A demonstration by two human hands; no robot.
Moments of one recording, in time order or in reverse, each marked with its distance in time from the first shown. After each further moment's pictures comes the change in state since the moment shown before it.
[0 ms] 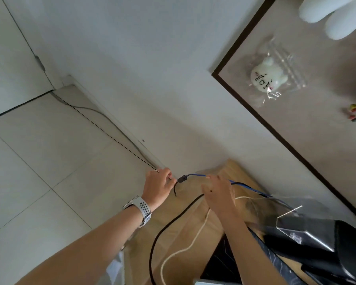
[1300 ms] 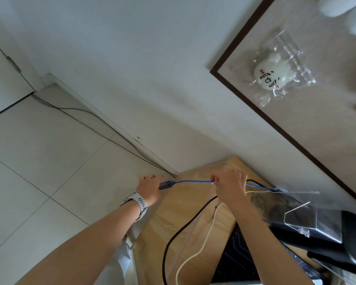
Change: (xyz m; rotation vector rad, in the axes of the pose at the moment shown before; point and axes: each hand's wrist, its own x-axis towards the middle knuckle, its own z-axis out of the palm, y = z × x) left_hand 0.041 -0.066 0.007 0.284 -0.538 -0.194; right_hand 0.025 -0.013 -0.025 -0.365 -0.049 0.048
